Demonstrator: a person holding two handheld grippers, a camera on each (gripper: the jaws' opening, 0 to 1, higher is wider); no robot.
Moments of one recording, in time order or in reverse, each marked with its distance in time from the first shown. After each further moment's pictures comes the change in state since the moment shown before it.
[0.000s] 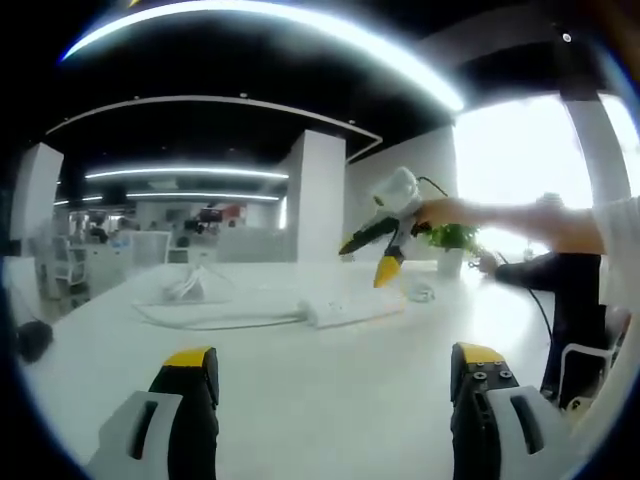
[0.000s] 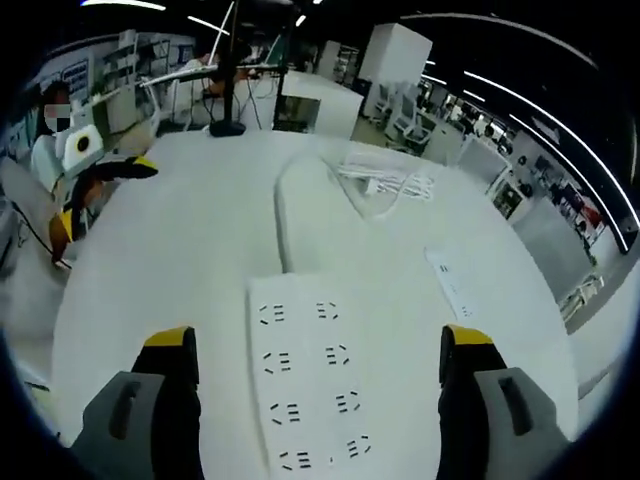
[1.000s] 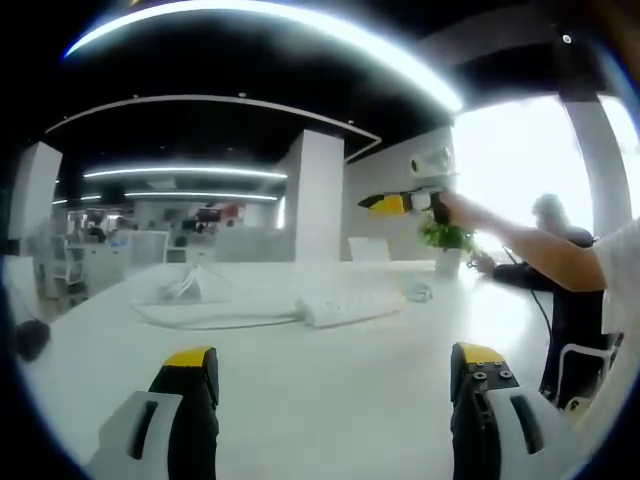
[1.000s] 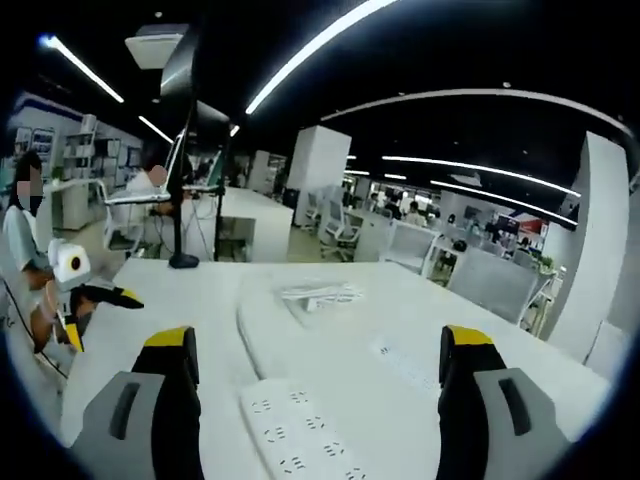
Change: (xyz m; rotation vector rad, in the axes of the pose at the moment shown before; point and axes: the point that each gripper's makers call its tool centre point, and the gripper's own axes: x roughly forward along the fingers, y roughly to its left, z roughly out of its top) left arm 0.002 -0.003 0.001 -0.003 0.000 -0.011; right arm -0.100 -0.021 0.070 0.166 -0.498 -0.277
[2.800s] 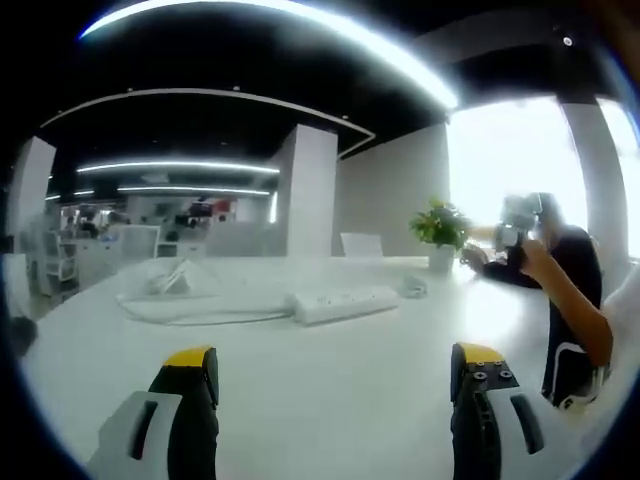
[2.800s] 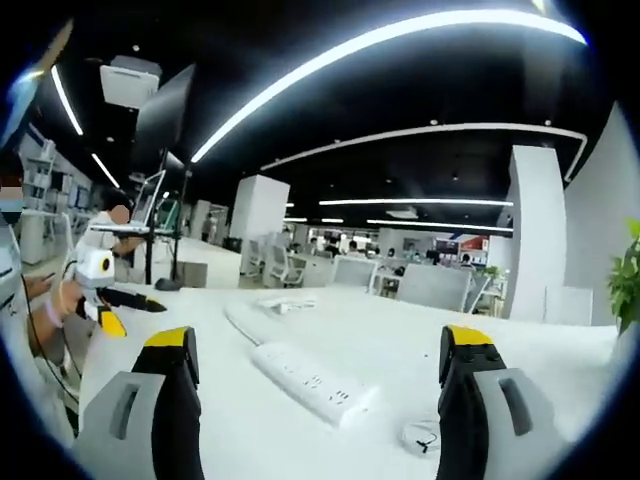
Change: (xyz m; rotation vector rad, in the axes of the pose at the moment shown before) left arm 0.016 -0.005 -0.009 -0.007 0.024 -0.037; right arm -0.147 0.049 -0.068 0.075 -0.185 -0.291
